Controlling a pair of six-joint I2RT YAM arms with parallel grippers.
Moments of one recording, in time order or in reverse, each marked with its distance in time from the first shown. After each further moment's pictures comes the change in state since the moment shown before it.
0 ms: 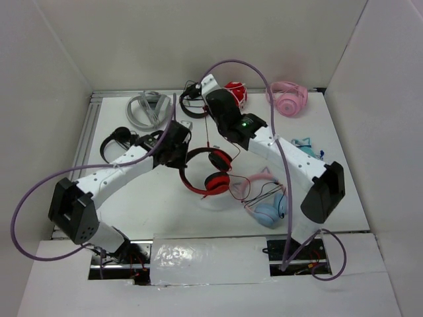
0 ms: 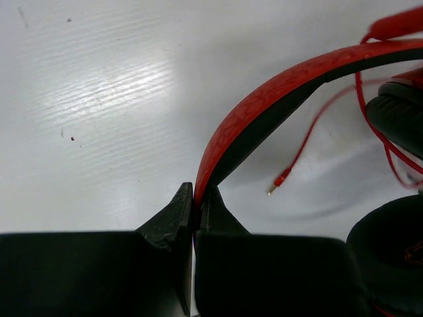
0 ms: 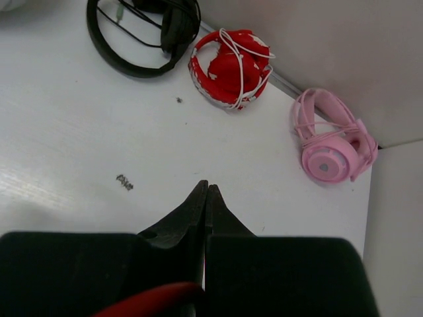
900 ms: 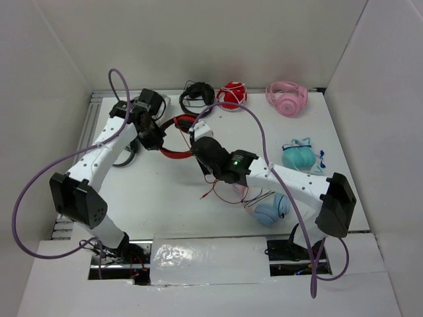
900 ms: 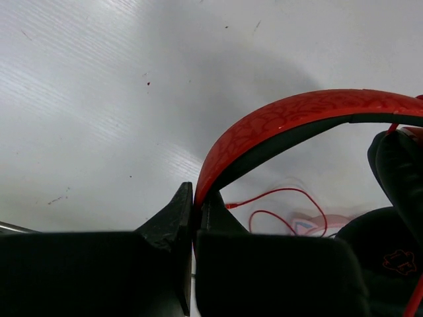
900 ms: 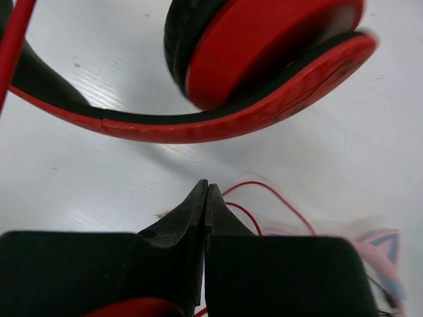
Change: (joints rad) left arm 0.281 0.161 0.439 -0.505 -0.079 -0.612; right arm 0.285 -0.181 -0.355 -0.084 -0.109 0.498
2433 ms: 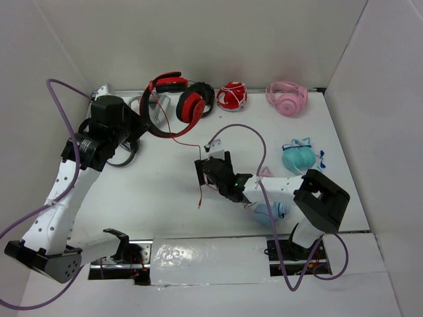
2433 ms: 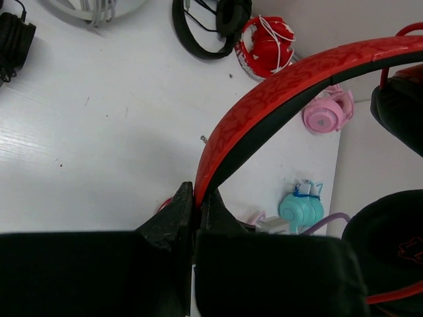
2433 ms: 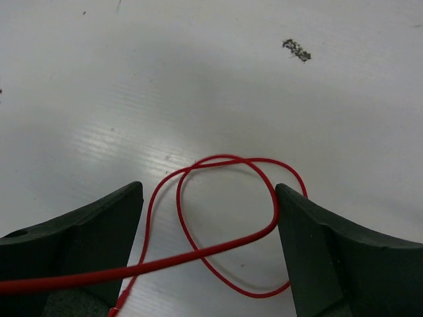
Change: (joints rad) left arm 0.011 -0.474 -0.181 0.397 0.025 0.092; right arm -0.049 0.066 -0.463 0.662 0.091 0.138
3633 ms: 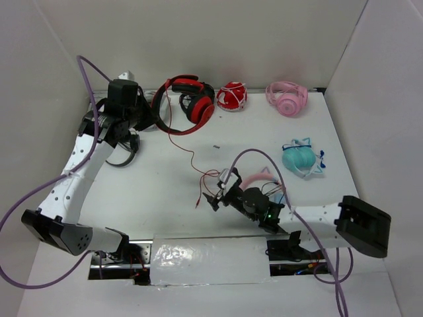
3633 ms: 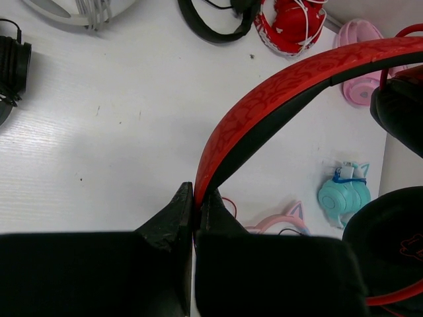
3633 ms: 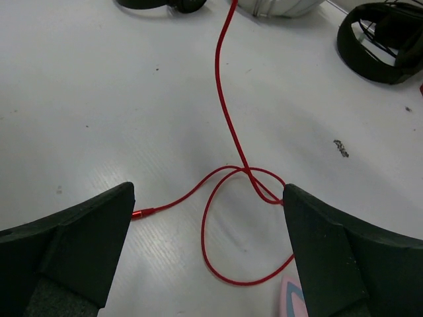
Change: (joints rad) left arm 0.001 0.218 0.172 -0.056 0.055 0.168; right arm 0.118 -0.455 -0.560 0.602 -0.283 -0.513
